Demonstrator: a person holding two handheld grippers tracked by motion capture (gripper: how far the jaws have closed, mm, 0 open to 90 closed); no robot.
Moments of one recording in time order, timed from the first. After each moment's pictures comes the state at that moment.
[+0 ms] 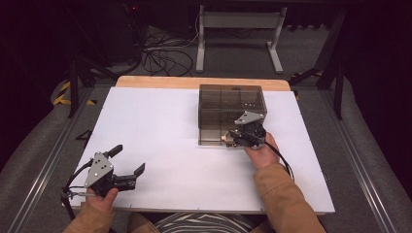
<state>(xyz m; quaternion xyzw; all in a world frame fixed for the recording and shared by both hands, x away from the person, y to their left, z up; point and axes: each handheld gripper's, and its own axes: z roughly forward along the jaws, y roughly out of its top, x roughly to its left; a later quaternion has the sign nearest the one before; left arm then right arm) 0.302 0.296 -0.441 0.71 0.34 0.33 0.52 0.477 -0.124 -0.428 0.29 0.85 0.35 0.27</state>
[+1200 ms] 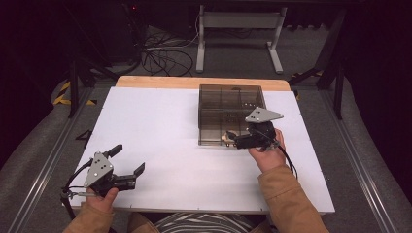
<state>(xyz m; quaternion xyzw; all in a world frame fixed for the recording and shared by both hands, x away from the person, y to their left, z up) 0.302 0.296 -0.440 0.71 0.34 0.33 0.52 0.440 -0.136 -0.379 0.25 0.81 0.45 0.27</state>
